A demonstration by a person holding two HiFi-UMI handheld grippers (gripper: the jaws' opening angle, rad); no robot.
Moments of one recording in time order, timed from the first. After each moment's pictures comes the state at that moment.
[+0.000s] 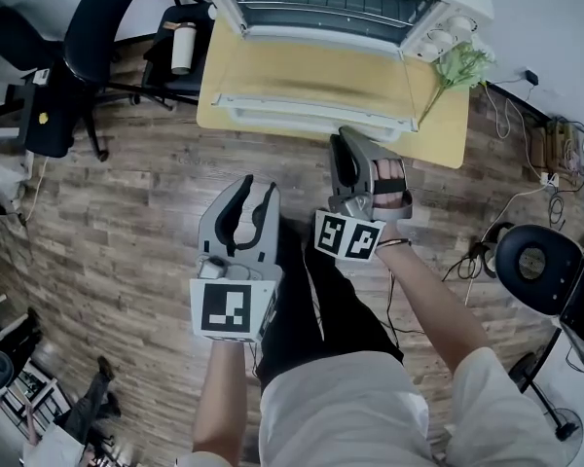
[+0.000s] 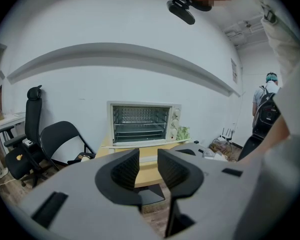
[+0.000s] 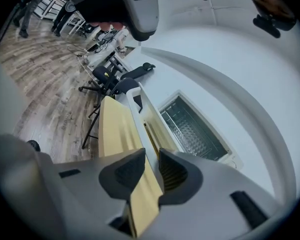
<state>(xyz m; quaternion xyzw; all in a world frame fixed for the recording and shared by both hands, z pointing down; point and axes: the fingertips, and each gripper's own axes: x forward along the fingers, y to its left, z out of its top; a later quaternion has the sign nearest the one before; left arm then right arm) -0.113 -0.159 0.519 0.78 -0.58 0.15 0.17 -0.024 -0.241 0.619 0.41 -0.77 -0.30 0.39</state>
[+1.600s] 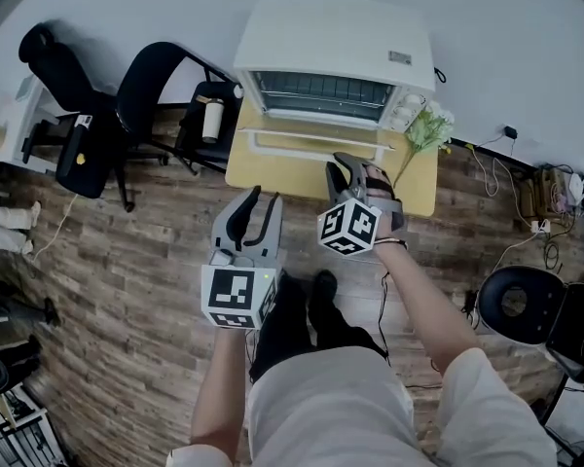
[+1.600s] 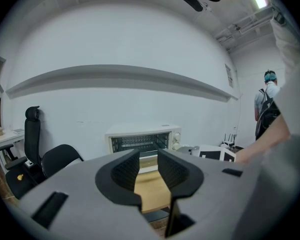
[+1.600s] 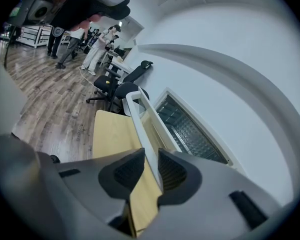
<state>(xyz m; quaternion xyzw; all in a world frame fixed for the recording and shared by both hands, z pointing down) -0.108 -0.182 0.403 0.79 -0.59 0.12 0.10 -0.027 -0.285 0.539 0.35 -0.81 -0.21 0.42</state>
